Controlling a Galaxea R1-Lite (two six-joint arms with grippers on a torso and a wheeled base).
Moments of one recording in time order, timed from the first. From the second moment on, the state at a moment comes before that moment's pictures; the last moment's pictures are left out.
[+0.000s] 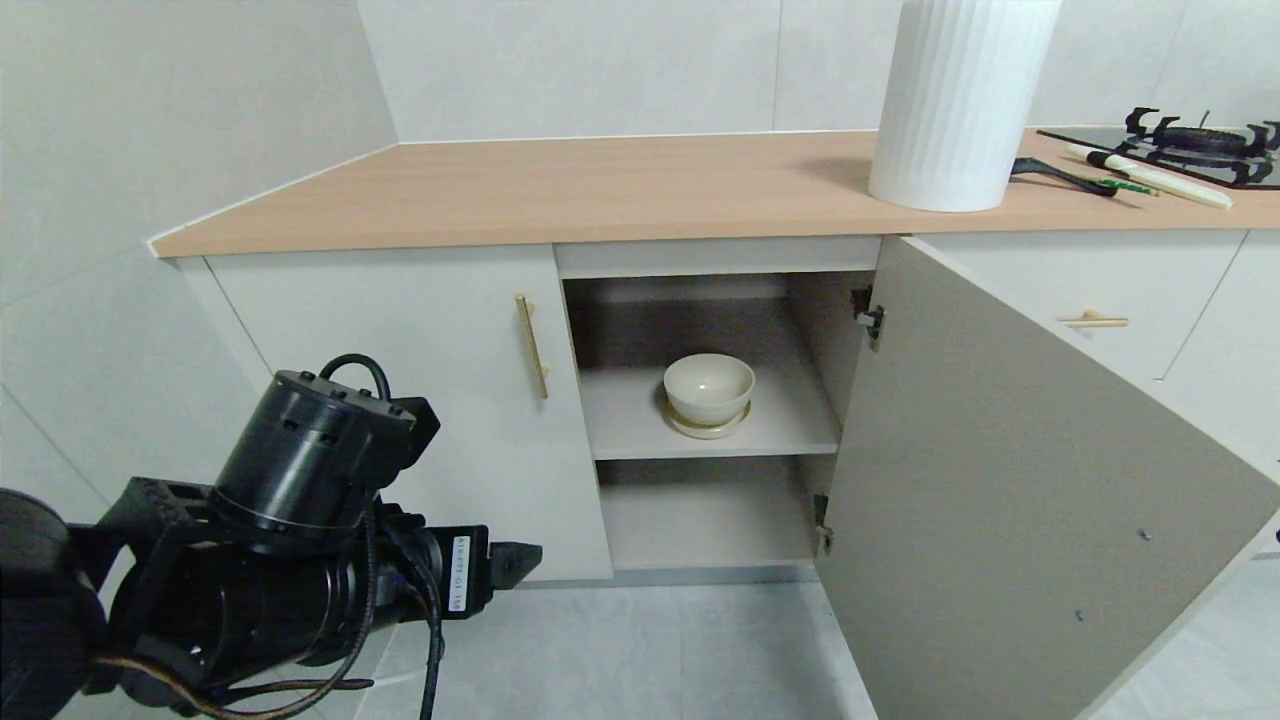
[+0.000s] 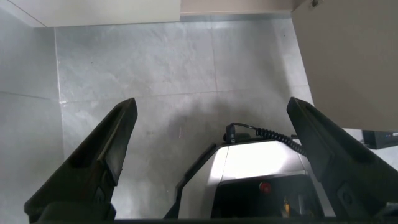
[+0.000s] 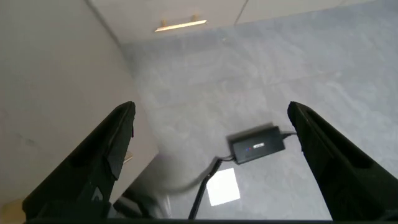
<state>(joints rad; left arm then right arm) -0.59 1.51 -0.78 0.08 0.27 -0.46 -0.05 1.27 -0.84 0.28 -0.19 0.03</state>
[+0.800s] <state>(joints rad) -0.59 1.51 -0.78 0.08 0.28 -0.46 0.28 1.32 -0.81 0.26 -0.19 0.25</state>
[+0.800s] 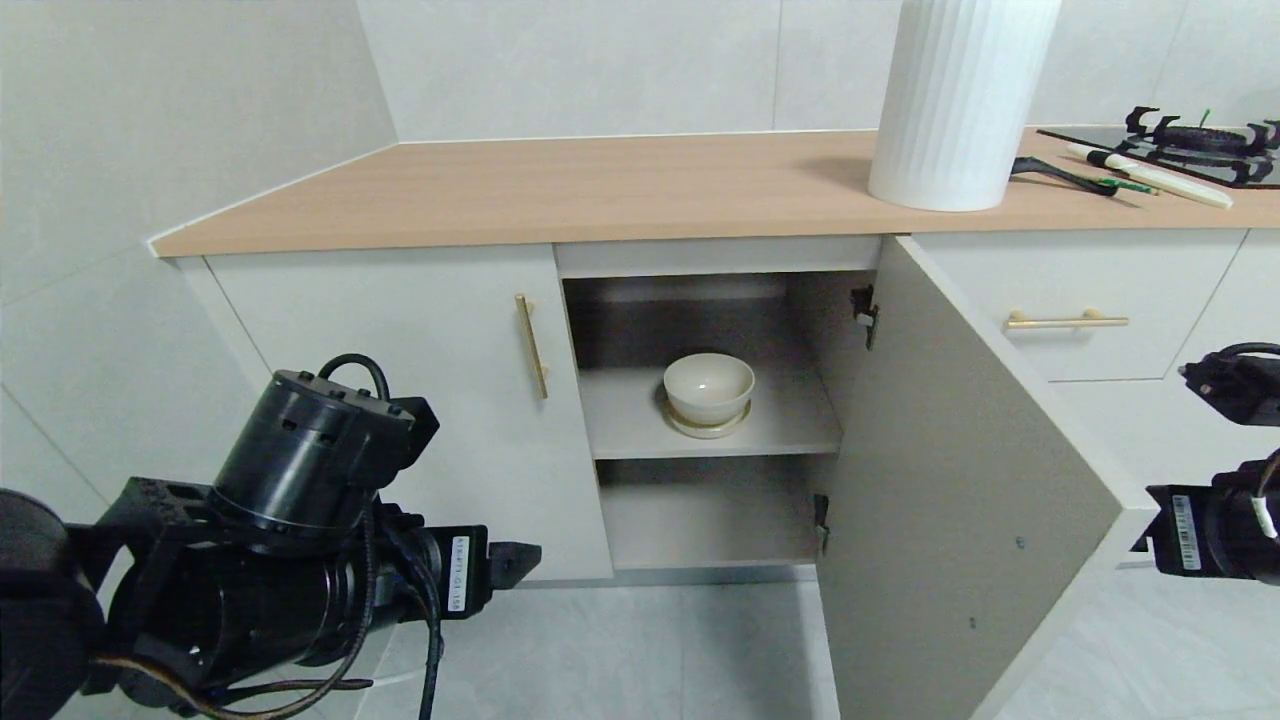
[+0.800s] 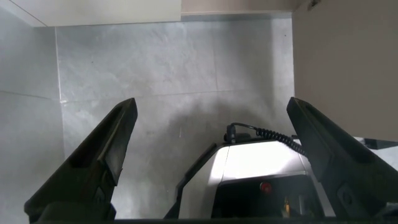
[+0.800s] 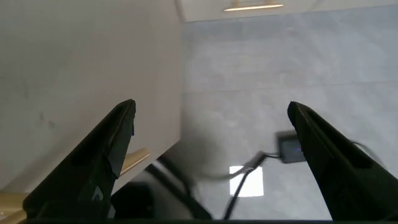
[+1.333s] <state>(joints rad) -0.59 1.49 -0.78 0.08 0.28 -0.46 0.44 1.48 -0.83 0.04 -0.19 0.29</state>
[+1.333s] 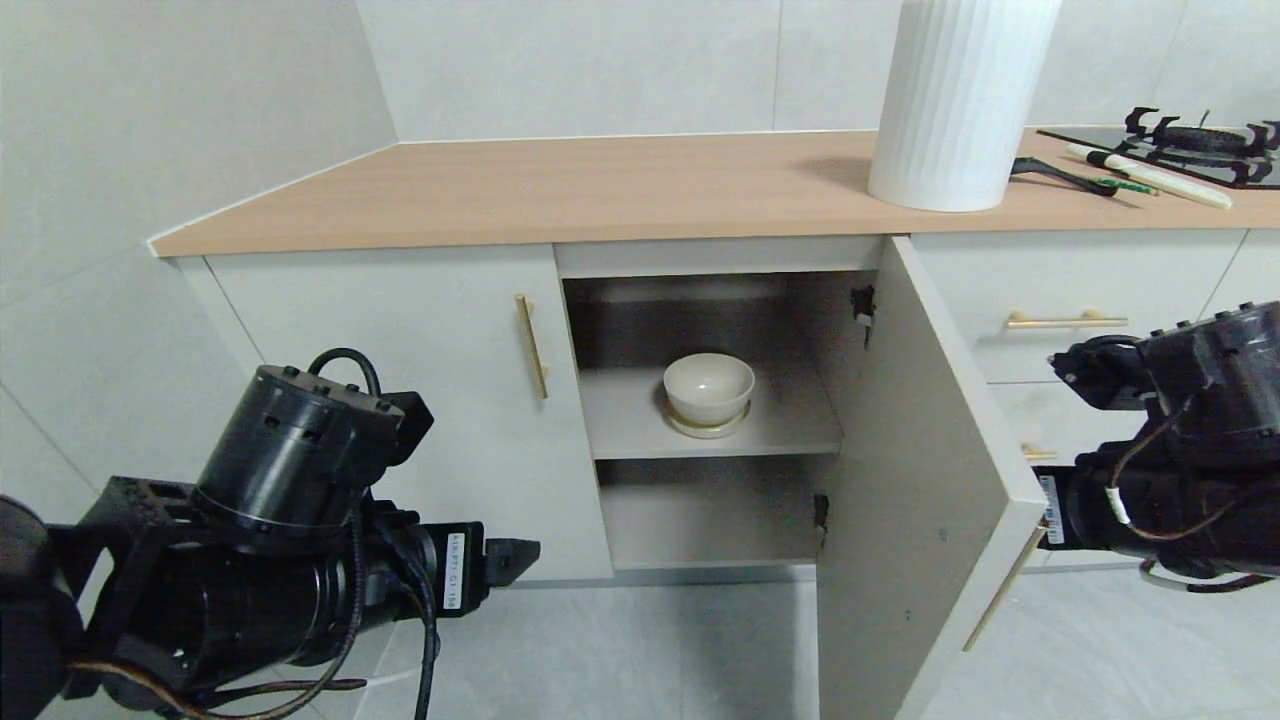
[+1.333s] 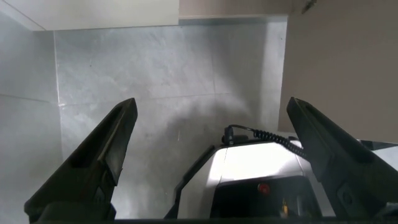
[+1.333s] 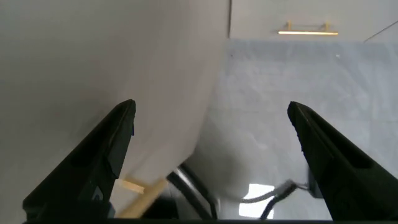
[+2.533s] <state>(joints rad) -0.58 1.47 -0.79 0.08 0.28 -0.46 0.52 1.86 -1.10 -0.22 -0.06 0.35</state>
